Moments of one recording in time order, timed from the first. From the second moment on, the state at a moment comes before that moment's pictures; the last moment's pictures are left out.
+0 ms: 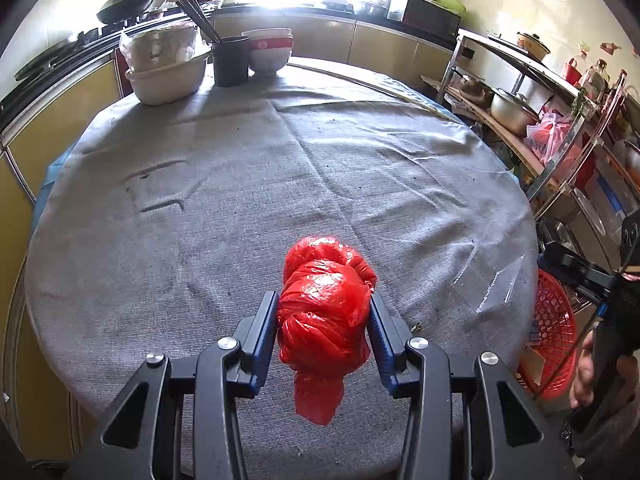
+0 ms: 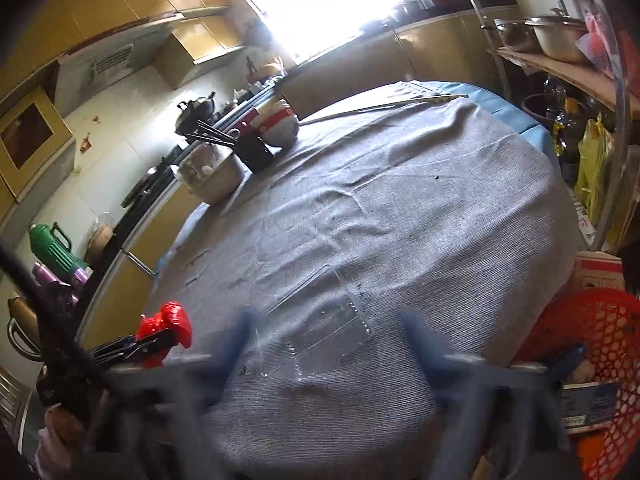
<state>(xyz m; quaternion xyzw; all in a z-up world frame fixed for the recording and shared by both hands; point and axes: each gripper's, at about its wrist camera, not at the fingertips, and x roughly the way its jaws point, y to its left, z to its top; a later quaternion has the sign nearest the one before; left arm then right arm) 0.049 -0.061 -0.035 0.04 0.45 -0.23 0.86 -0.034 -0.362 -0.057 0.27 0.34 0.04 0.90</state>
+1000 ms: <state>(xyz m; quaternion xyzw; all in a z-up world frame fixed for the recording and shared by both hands) 0.048 -0.063 -0.045 0.04 0.47 -0.22 0.85 0.000 -0.310 -0.090 0.10 0.35 0.08 0.93</state>
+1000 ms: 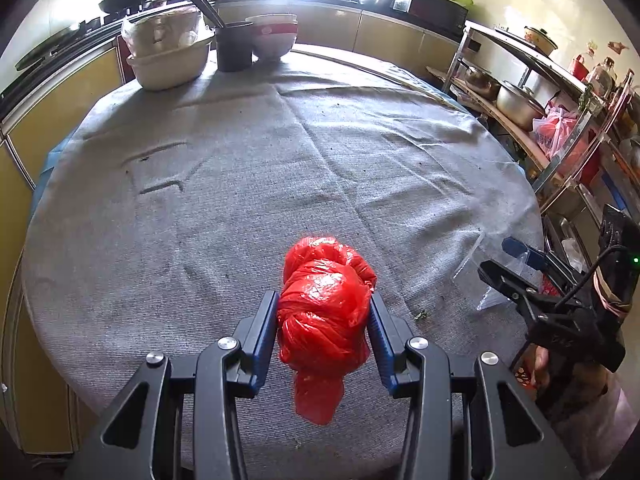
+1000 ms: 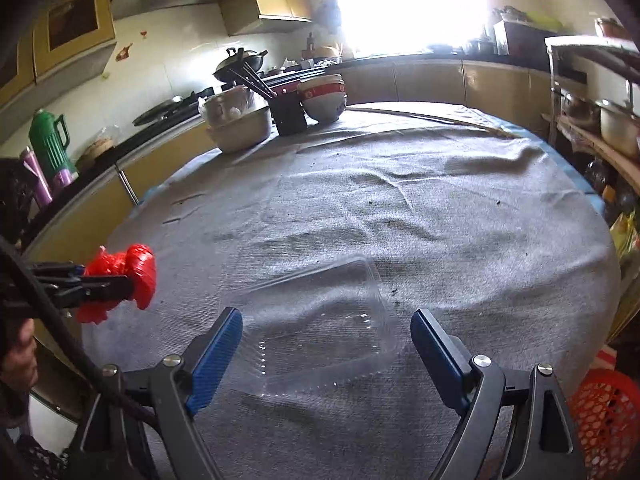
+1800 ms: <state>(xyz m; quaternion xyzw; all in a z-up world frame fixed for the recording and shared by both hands) 0.046 -0.047 -0.045 0.02 0.48 -0.21 0.85 0.037 -0.340 -0.097 0.31 0.36 0.14 0.87</state>
